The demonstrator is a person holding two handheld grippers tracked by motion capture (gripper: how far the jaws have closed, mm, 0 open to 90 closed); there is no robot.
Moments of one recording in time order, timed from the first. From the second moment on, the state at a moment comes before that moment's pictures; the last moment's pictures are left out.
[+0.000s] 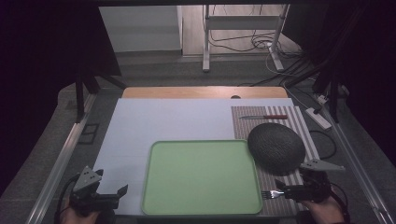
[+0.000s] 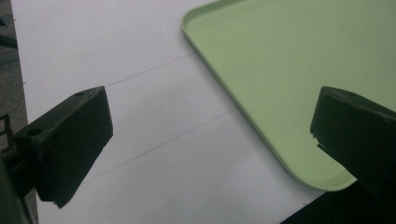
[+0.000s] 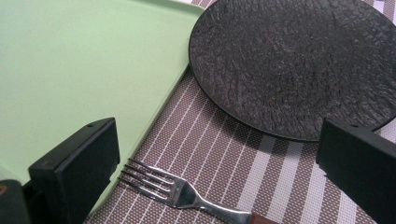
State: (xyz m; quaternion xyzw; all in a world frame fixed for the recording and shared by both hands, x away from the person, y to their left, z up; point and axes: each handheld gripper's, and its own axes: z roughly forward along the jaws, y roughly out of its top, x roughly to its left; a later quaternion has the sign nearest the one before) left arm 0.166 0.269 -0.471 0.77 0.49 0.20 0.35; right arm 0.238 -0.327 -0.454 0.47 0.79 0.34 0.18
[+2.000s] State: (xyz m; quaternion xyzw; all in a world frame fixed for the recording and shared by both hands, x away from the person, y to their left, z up) left arm 0.170 0.277 -0.473 0.76 0.51 0.17 0.37; right arm 0.265 -0.309 -0.445 0.42 0.82 0.35 0.18
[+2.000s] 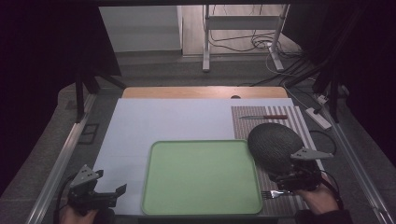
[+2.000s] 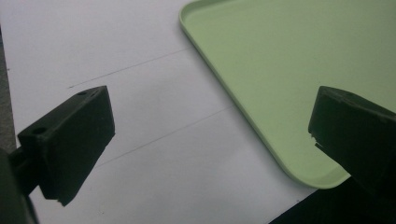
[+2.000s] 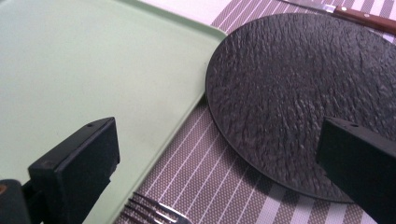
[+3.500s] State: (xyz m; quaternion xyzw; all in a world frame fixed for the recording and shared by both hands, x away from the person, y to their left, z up) left arm 0.170 0.276 -0.473 0.76 0.51 0.17 0.36; right arm 0.352 -0.315 -0.446 0.44 0.80 0.36 0.17
